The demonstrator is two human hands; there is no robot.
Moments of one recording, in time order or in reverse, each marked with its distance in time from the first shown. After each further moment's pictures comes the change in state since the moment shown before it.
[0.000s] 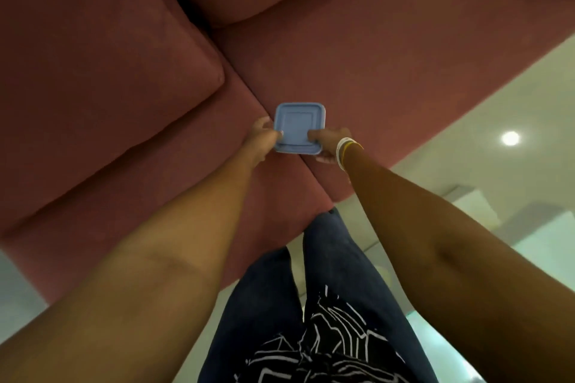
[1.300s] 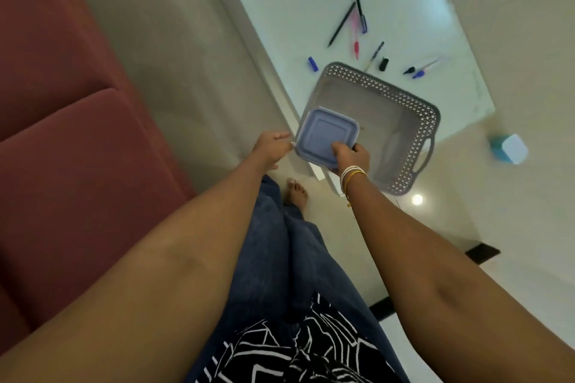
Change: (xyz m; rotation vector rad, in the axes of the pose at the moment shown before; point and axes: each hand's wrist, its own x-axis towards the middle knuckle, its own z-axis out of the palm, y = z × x) left_hand -0.230 -0.479 0.193 1.259 -0.781 0.338; right_hand -0.257 0.668 0.177 1.531 0.907 0.477
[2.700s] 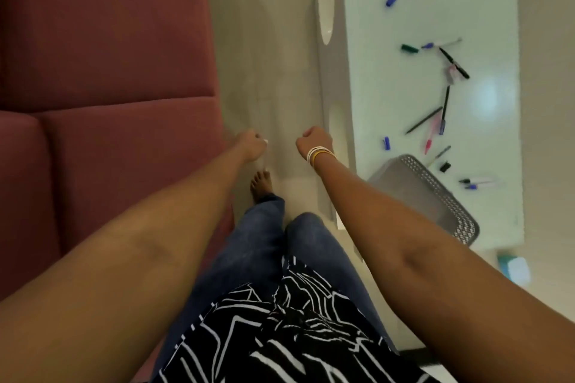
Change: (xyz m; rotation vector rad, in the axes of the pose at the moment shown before) left_hand -0.020 0.004 -0.255 0.154 0.322 -0.062; right_hand -0.135 -0.147 0.241 -0.945 -0.422 -0.506
